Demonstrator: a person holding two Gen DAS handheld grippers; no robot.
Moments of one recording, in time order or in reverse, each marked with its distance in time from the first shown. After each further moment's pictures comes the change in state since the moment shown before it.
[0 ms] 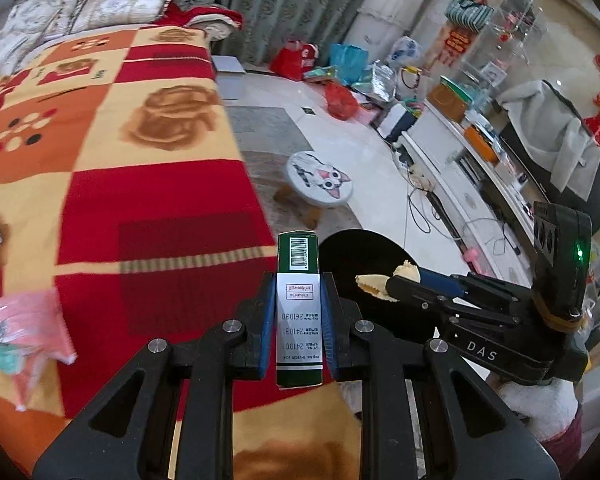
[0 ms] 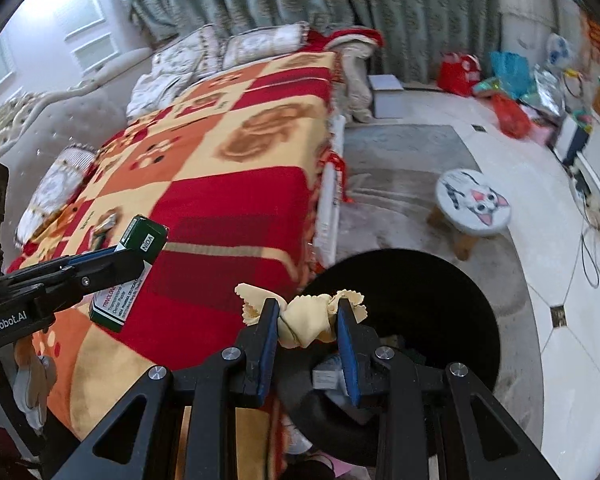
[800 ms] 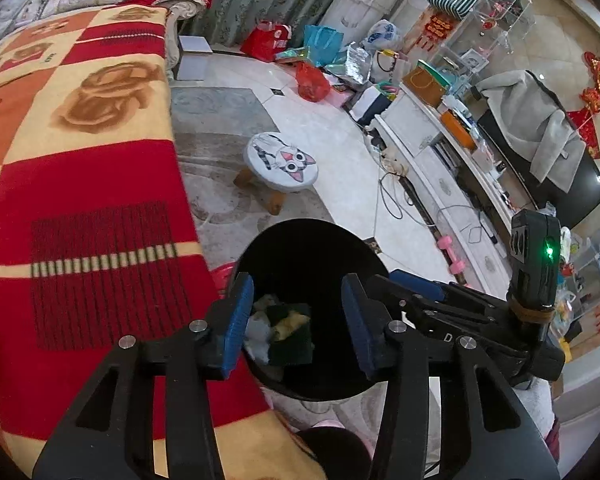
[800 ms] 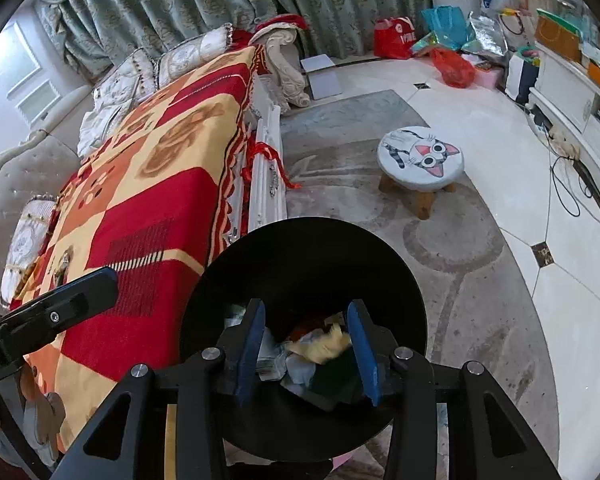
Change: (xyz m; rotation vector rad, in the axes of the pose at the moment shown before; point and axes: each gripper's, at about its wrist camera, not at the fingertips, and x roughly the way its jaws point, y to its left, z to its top) left arm 0.040 -0.032 0.003 -0.001 0.054 -0.087; right arm 0.004 -0.074 -0.016 0.196 0.024 -0.059
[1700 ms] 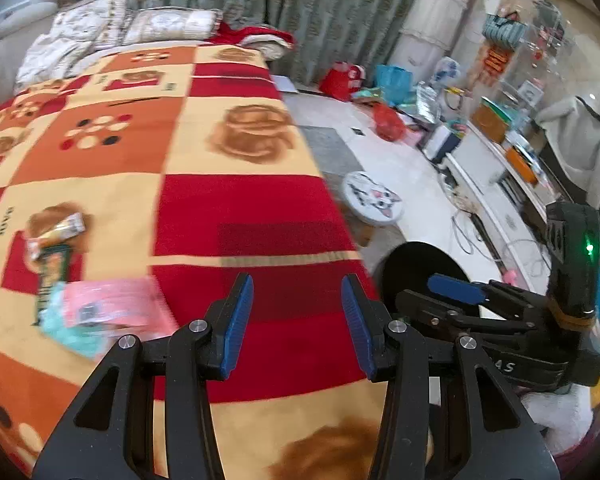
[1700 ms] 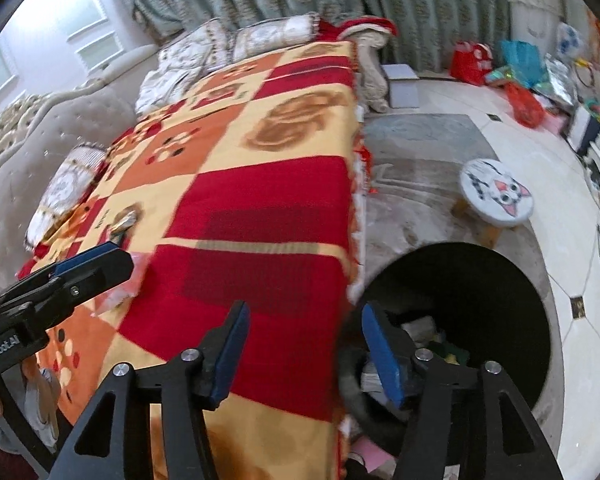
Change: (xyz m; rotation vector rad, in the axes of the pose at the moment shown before) left arm -0.105 0.082 -0.027 -0.054 -0.146 0.275; right arm 0.012 0.150 -0.004 -0.229 0.014 0.128
